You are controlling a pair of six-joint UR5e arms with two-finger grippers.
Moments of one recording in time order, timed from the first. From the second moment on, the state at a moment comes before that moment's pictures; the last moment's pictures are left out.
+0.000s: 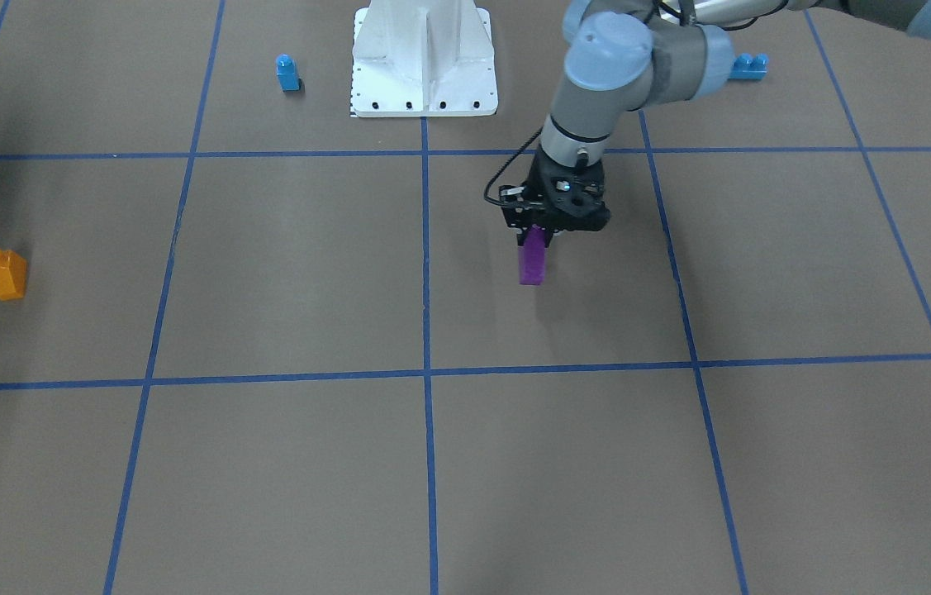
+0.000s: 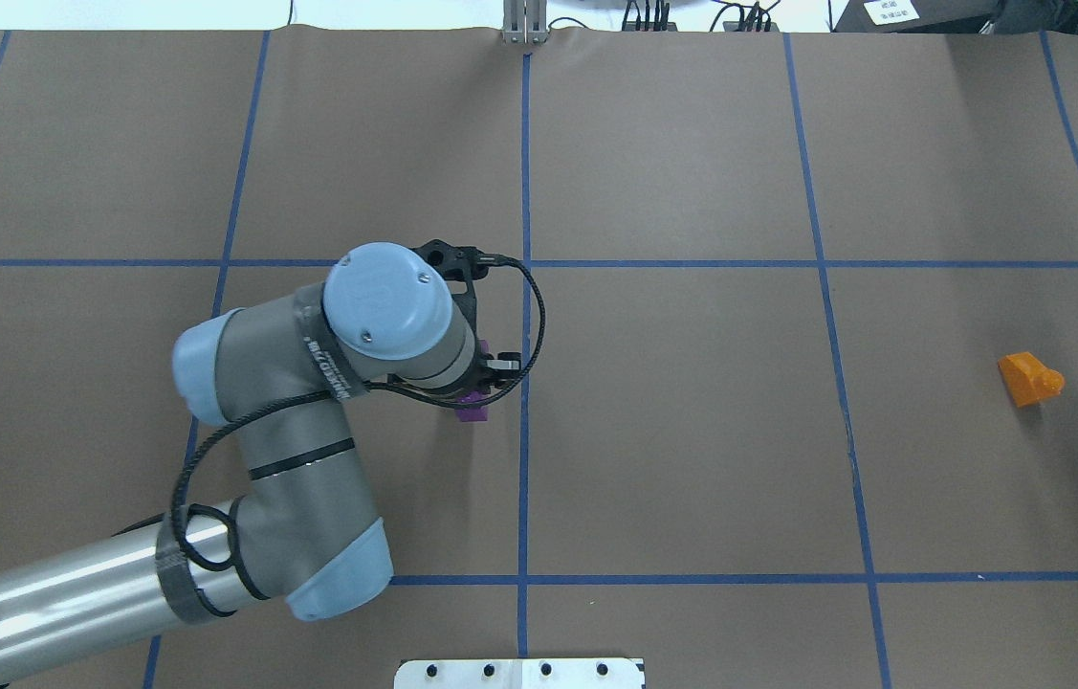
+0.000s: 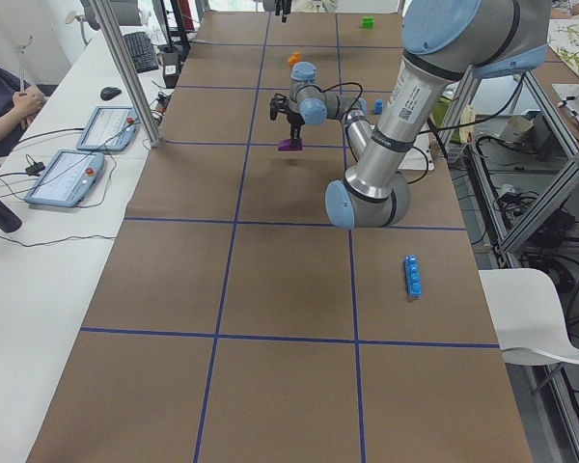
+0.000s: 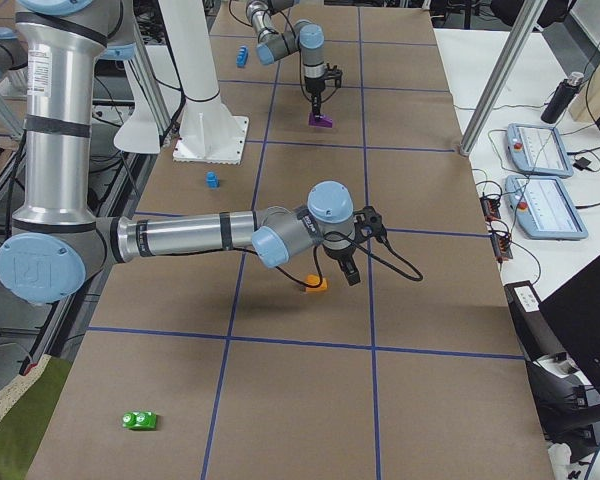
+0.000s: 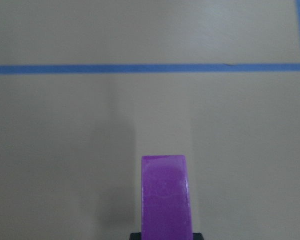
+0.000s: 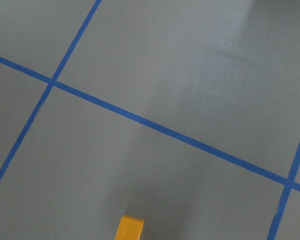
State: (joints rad) left arm -0.44 -2.32 -1.64 -1.63 -1.79 -1.29; right arm 1.37 -1.68 1.78 -1.14 2.40 0.12
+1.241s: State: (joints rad) left arm -0.41 -2.41 -1.50 -1.64 -1.76 -1.30; right arm 1.37 -1.68 1.78 -1.14 2.39 0.12
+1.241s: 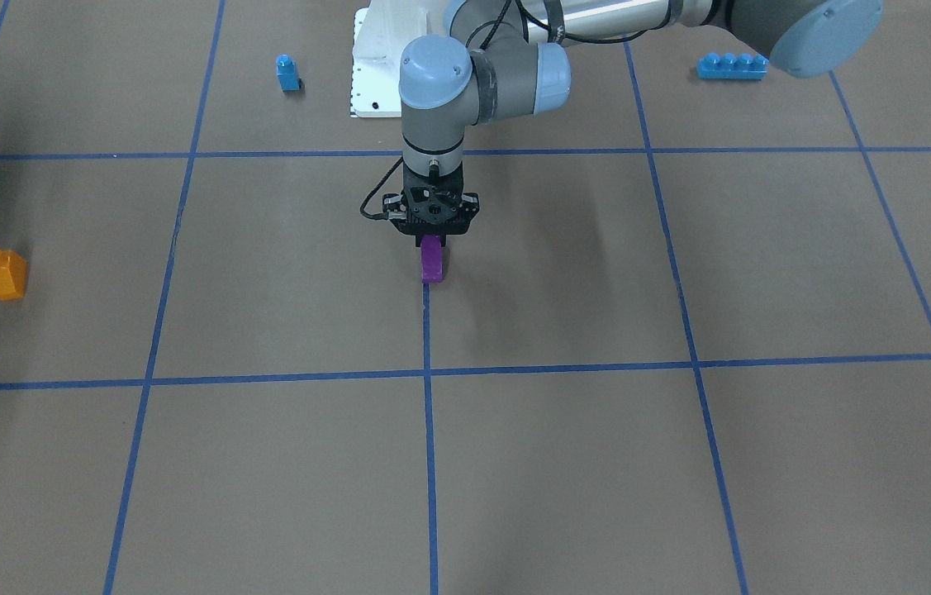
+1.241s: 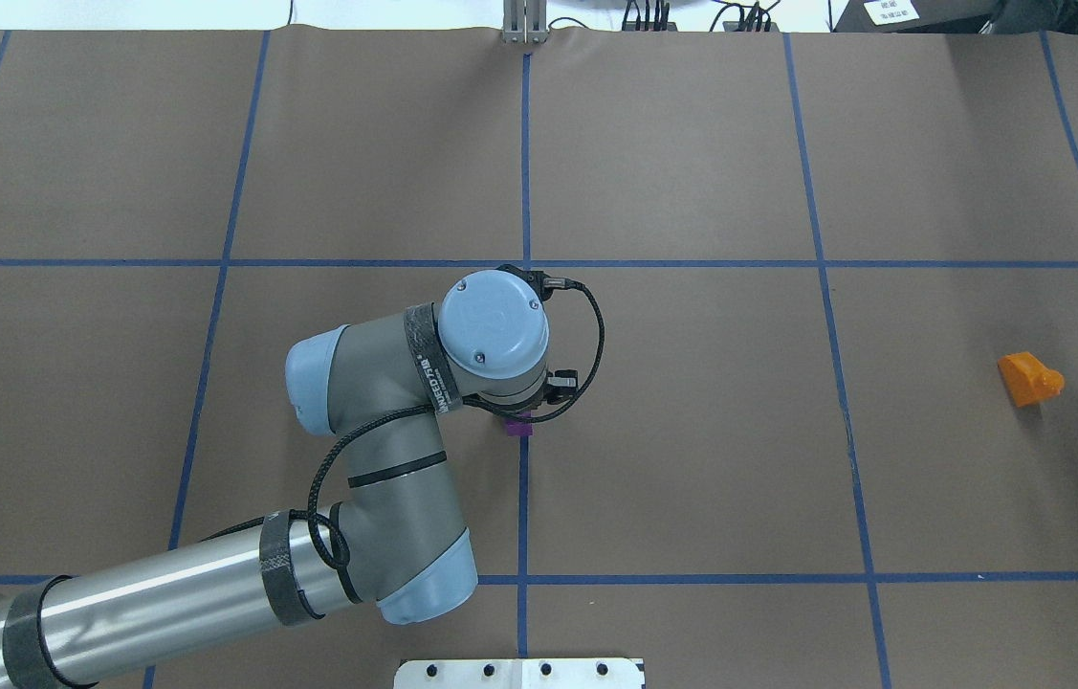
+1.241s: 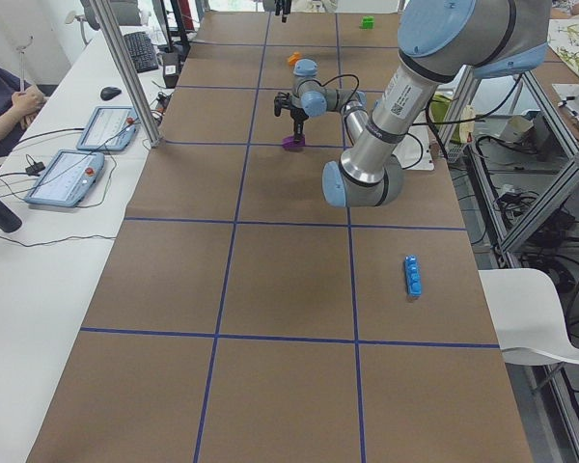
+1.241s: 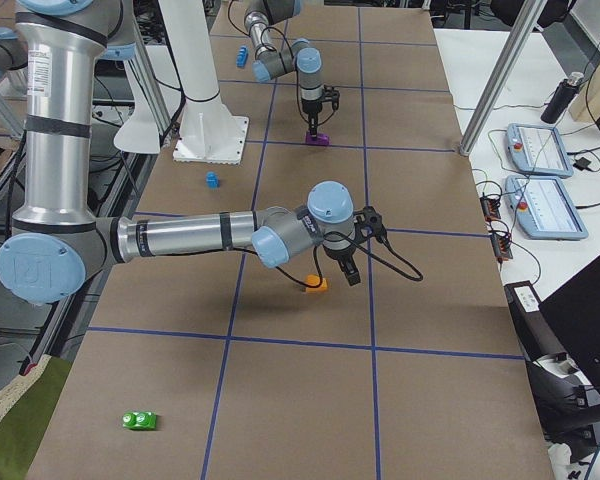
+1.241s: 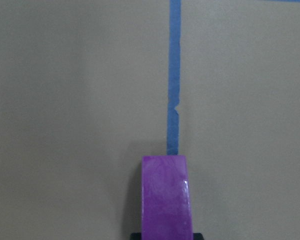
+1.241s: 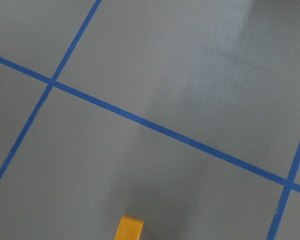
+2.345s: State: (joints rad) left arm -0.41 -2.41 -1.50 -1.64 -1.76 -1.25; right arm 1.37 -1.68 1.78 -1.14 2.39 0.12
